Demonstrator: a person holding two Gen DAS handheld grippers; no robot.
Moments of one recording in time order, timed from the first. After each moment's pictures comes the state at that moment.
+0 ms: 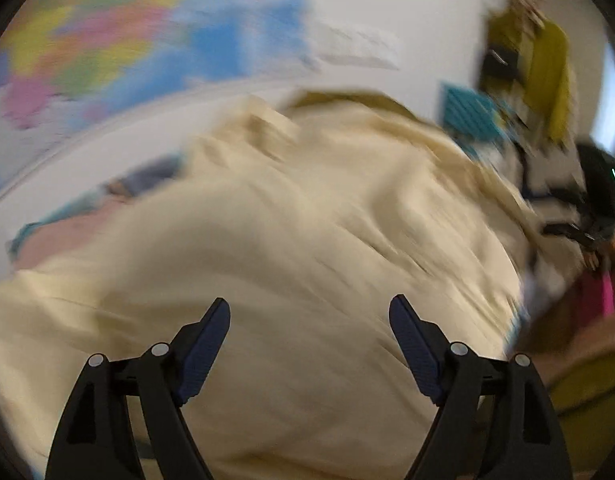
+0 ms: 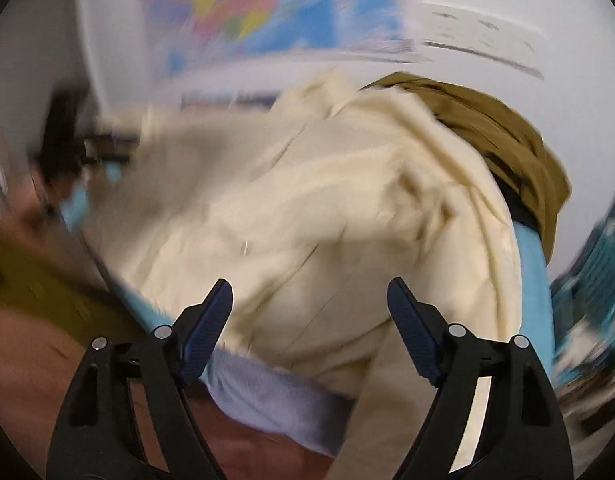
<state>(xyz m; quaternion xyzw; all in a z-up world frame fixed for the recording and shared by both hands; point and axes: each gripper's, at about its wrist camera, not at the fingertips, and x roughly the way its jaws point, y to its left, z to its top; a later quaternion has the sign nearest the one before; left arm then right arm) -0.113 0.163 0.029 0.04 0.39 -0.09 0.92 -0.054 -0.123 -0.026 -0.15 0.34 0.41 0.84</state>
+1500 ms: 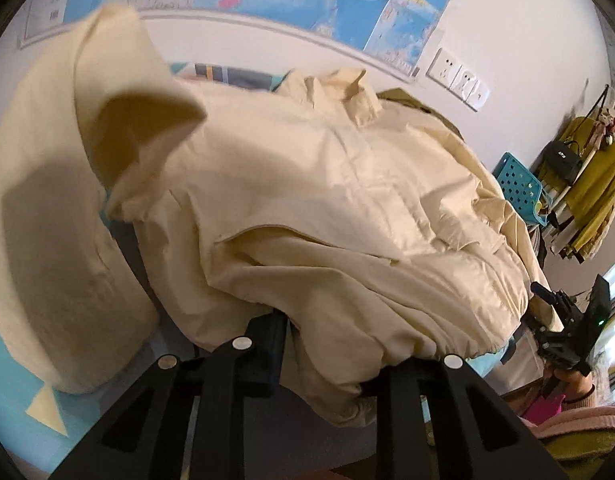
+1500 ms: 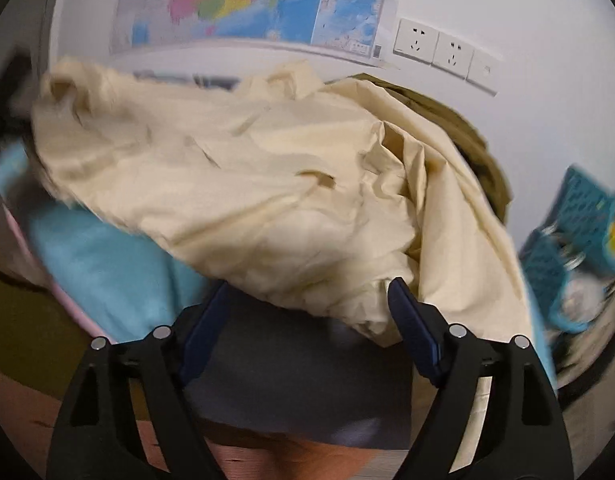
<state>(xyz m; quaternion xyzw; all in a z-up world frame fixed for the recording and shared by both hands) -0.184 0.228 -0.002 -0.19 0.38 0.03 0.90 -0.095 -0.099 -0.081 -0.19 0.28 0.27 0.90</state>
